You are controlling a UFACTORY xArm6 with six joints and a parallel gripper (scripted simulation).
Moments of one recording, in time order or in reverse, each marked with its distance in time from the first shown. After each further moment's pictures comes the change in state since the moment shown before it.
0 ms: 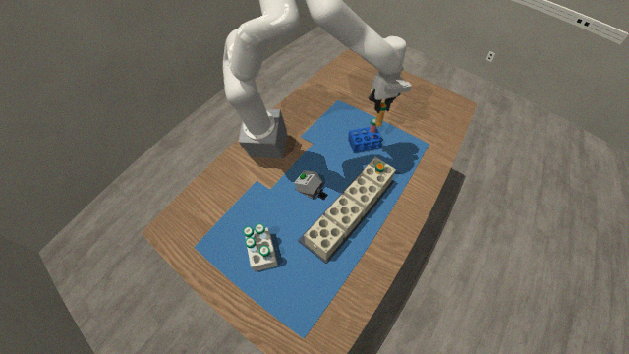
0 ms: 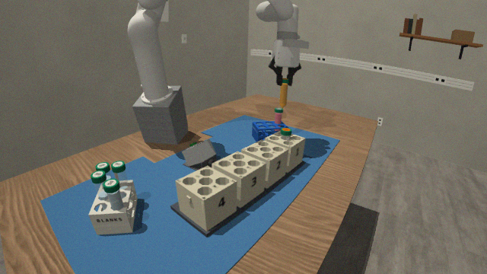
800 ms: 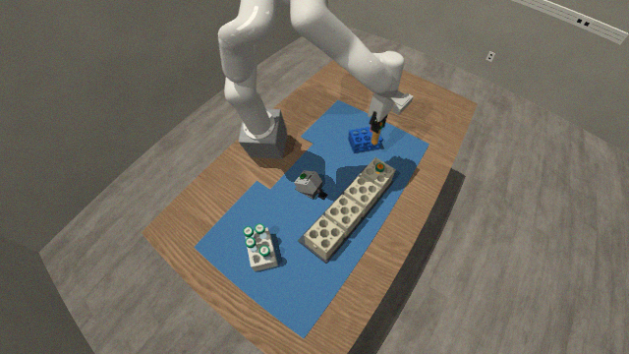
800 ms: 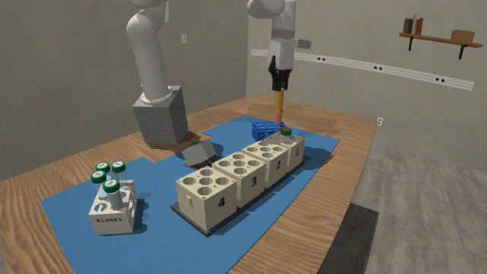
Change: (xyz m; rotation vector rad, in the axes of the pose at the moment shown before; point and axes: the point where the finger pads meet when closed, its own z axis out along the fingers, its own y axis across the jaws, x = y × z) arm 0.086 0.061 0.001 0.000 0.000 -0.552
